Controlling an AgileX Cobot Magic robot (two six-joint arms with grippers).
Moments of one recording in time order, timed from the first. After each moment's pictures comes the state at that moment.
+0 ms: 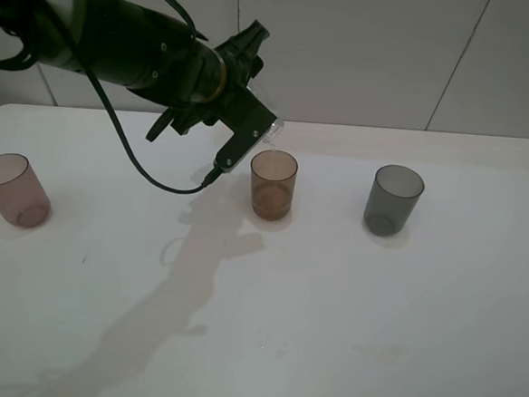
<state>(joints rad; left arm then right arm) -0.68 1.97 -1.26 1.53 0.32 0.36 -0.11 0.00 -0.52 0.00 1.06 -0.03</state>
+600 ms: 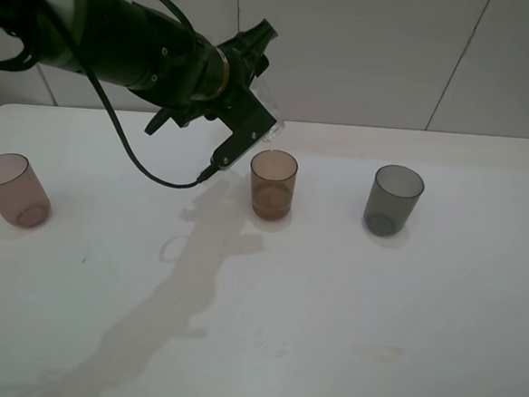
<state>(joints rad) -0.69 1.97 -1.26 1.63 0.31 0.36 -0.11 0.00 -0.52 -0.01 1.06 -0.03</state>
